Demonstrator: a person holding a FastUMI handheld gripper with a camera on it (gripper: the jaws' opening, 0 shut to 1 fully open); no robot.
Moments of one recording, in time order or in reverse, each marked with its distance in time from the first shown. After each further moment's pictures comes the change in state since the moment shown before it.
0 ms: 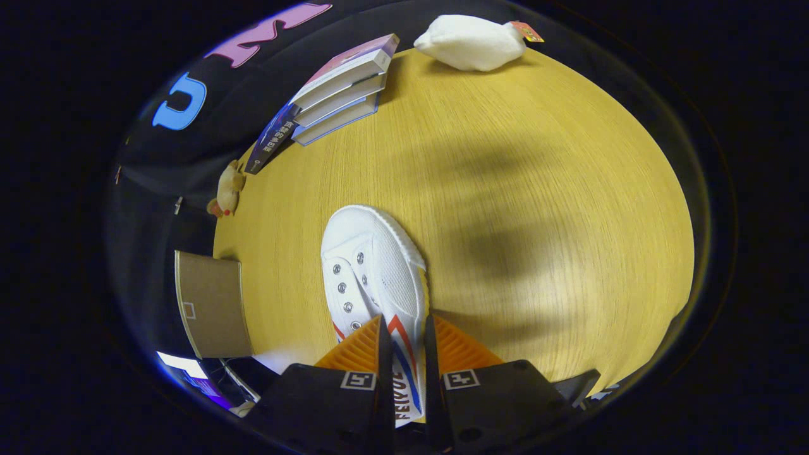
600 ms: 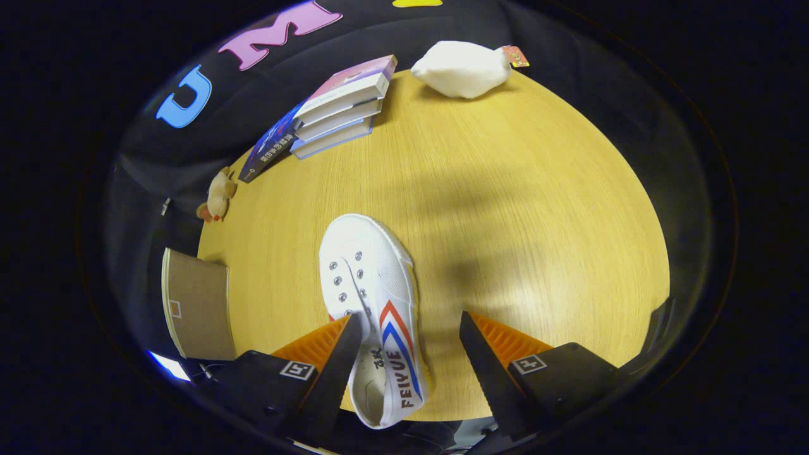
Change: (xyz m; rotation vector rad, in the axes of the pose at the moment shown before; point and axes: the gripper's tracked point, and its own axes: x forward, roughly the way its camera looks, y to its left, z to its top) arm -0.014 -0.010 0.002 -0.080 -0.080 -0.097
